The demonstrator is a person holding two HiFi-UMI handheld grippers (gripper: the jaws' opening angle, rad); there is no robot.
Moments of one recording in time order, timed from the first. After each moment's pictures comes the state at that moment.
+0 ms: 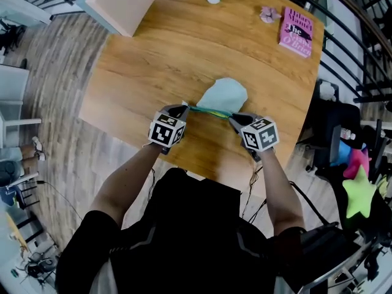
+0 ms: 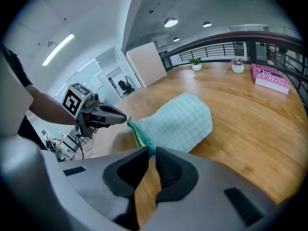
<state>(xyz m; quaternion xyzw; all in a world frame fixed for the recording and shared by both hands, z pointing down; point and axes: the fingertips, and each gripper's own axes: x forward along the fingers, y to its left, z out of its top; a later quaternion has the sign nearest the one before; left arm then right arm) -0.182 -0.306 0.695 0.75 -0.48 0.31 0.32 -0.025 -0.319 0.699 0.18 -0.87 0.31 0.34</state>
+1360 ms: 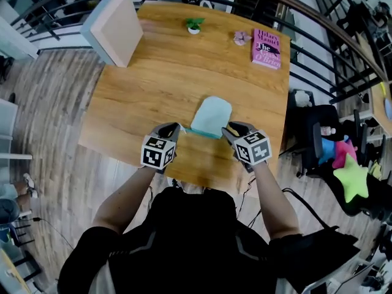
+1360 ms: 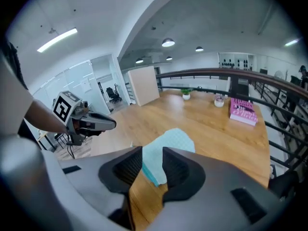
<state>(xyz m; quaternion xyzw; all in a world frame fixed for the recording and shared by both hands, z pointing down) -0.188 -0.286 0.611 0.80 -0.49 0.23 0.26 -0.019 -0.310 0.603 0.30 -0.87 0.23 0.31</state>
